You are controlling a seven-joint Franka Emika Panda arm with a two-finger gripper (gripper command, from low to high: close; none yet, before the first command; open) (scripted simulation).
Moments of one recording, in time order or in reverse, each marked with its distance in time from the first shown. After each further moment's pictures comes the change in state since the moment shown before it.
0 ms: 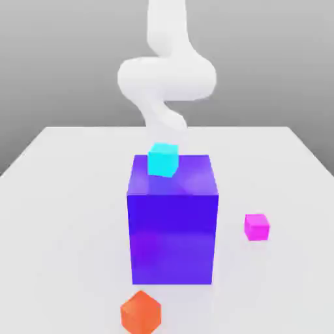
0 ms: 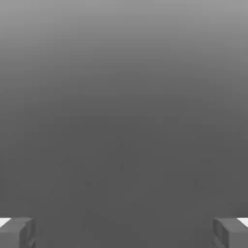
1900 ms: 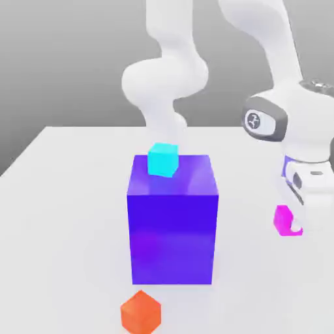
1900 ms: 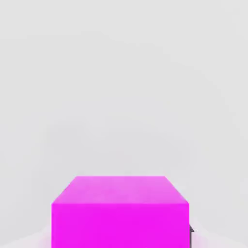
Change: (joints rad) arm 0.618 0.847 0.021 -0.258 -0.024 0.375 -0.830
